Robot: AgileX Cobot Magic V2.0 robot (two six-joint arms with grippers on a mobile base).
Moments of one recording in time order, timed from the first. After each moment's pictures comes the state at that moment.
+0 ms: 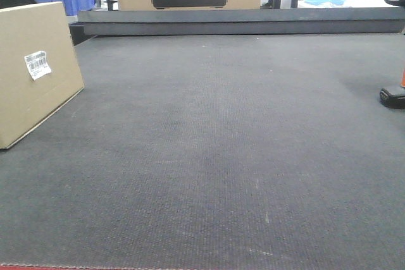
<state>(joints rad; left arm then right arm) 0.08 0.07 -0.29 0.09 0.29 -0.18 -0.03 0.01 -0.20 0.04 0.26 0.12</state>
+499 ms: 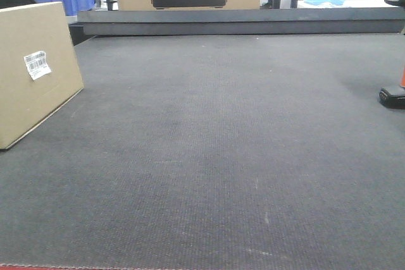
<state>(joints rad) 0.08 0.07 -0.29 0.09 0.28 -0.18 -0.03 0.01 -0.20 0.04 0.23 0.12</state>
